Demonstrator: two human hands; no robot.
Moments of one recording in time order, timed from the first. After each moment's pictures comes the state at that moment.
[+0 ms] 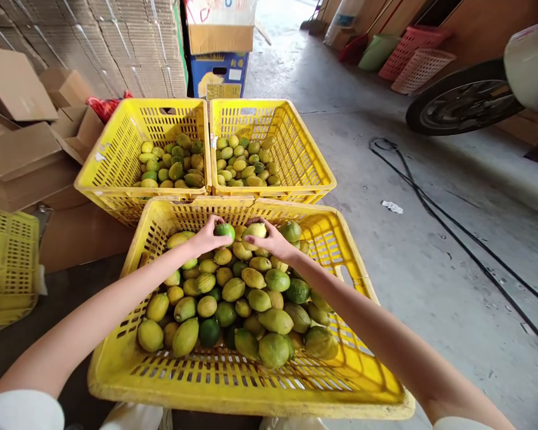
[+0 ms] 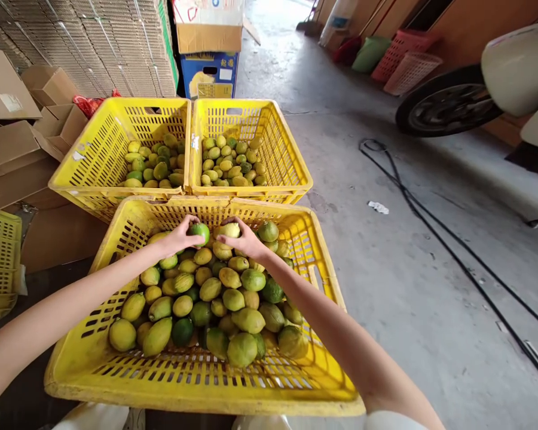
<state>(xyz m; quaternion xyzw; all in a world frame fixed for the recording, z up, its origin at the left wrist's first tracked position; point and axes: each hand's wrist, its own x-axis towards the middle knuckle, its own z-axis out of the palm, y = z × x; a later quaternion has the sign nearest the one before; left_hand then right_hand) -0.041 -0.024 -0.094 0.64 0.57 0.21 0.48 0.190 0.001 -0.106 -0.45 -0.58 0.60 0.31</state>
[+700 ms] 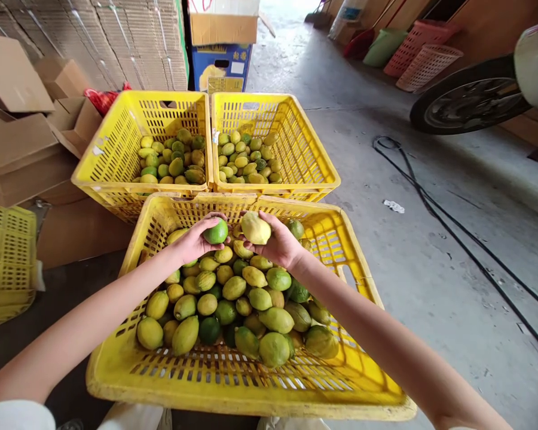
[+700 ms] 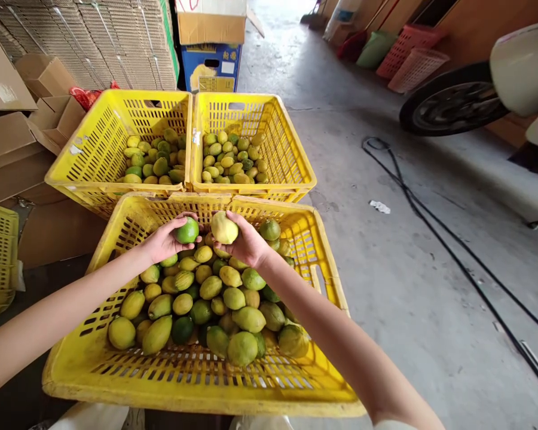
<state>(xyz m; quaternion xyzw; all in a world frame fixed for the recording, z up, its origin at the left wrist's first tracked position) -0.051 -0.043 -0.060 0.23 0.40 0.43 0.78 0.167 -0.015 -0.054 -0.38 -0.19 0.84 0.33</state>
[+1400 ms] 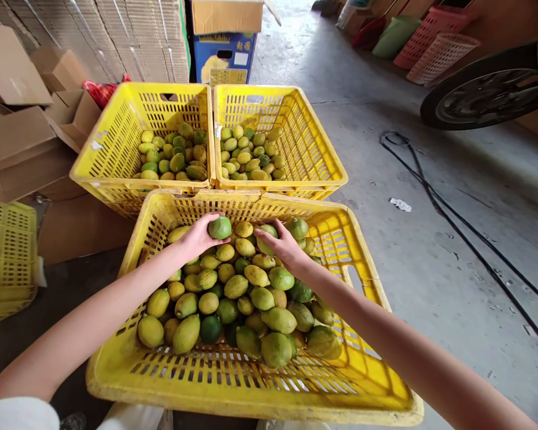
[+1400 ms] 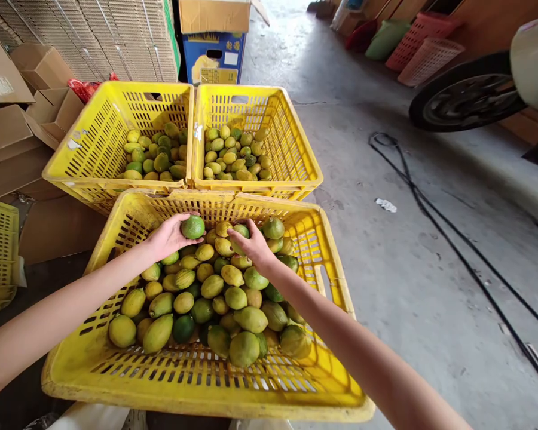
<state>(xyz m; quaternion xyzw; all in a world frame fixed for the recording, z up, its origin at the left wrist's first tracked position) -0.041 -0.033 -0.064 0.15 0.49 0.44 0.73 0.180 -0.029 -0.082 -0.57 -0.37 0.64 0.34</state>
